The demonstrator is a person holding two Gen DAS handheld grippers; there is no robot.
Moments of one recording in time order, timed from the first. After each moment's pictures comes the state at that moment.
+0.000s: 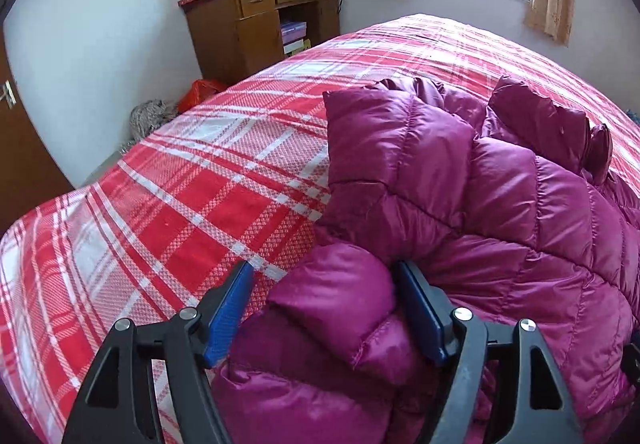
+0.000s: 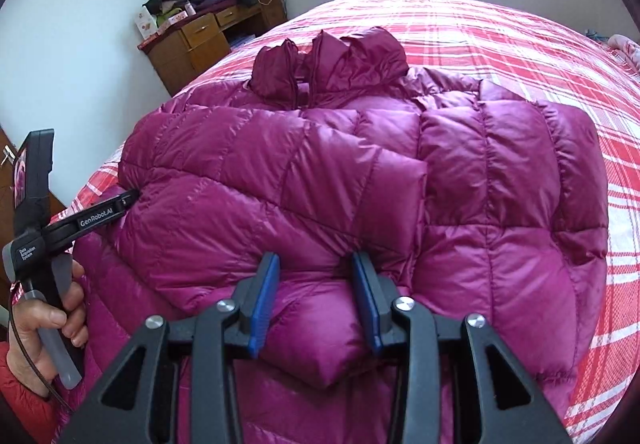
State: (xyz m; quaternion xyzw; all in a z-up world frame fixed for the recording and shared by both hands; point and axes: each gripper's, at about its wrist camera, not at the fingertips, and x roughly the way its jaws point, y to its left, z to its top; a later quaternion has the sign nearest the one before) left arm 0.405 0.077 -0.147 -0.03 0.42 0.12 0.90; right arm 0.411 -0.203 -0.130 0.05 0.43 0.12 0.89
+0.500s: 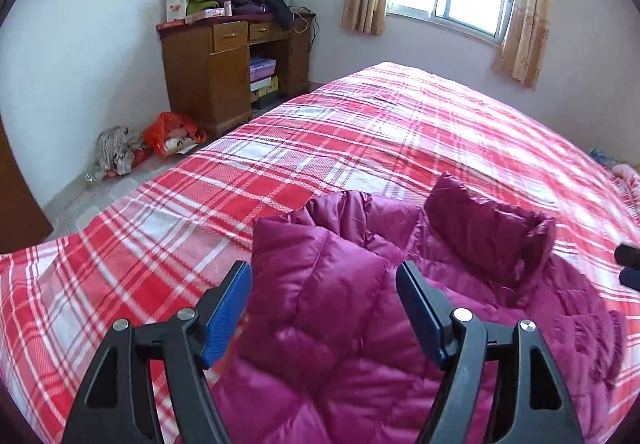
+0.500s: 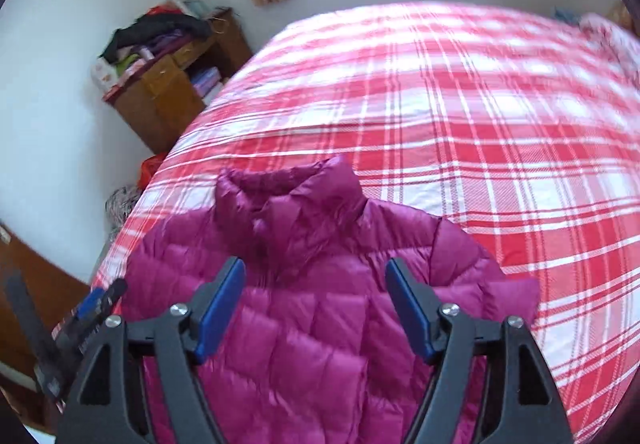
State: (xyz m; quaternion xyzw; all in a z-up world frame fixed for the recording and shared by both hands) left arm 0.461 0.057 -0.094 -0.07 0.36 0.07 0.93; right arm 0.548 -0.256 -0.043 0.17 0.46 0.04 0.87
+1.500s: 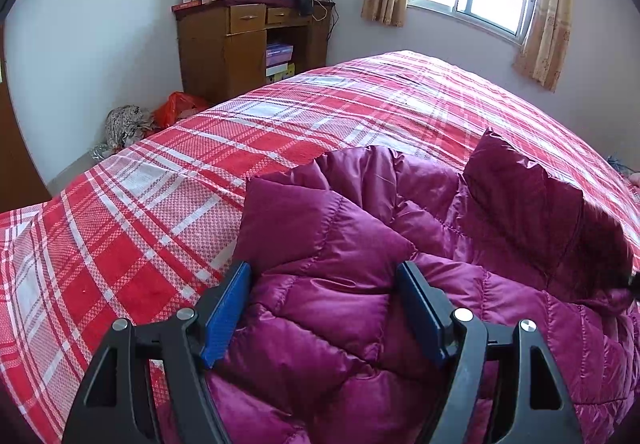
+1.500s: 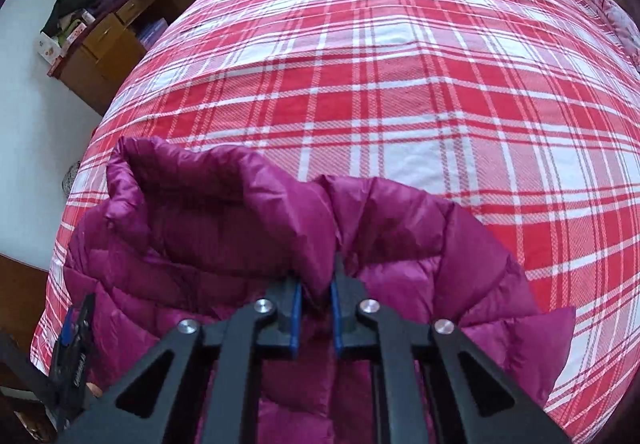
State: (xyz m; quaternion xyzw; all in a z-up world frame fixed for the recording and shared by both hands) left arm 0.468 0.060 -0.143 -0.10 0.36 0.09 0.92; right arm 0.567 -0.260 -0.108 0.13 0.54 -0.01 0.83
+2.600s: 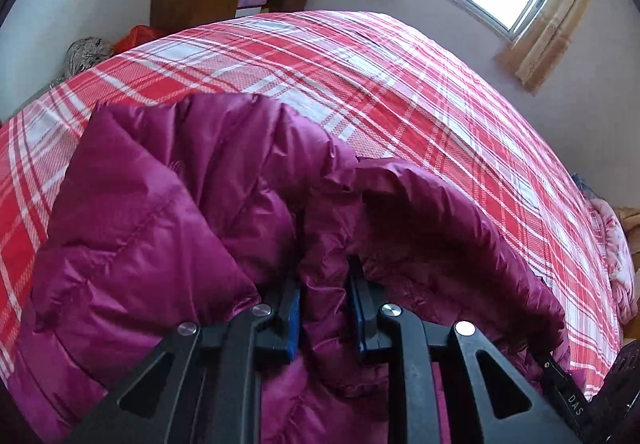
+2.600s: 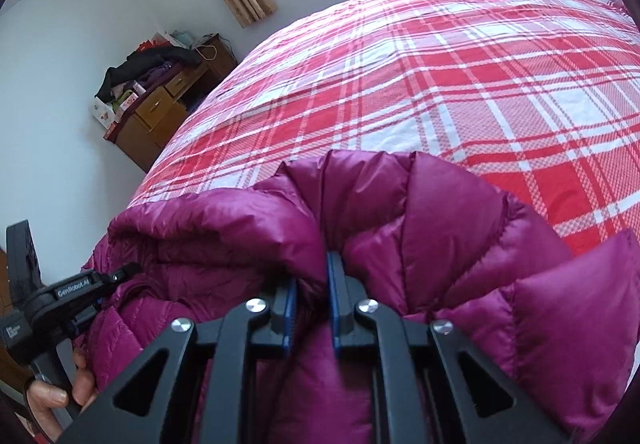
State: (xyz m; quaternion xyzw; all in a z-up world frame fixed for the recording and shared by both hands) left arm 0.500 0.011 -0.150 -0.21 0.43 0.02 0.88; right arm 0.525 -0.292 -0.144 0.22 0.40 0.06 0.89
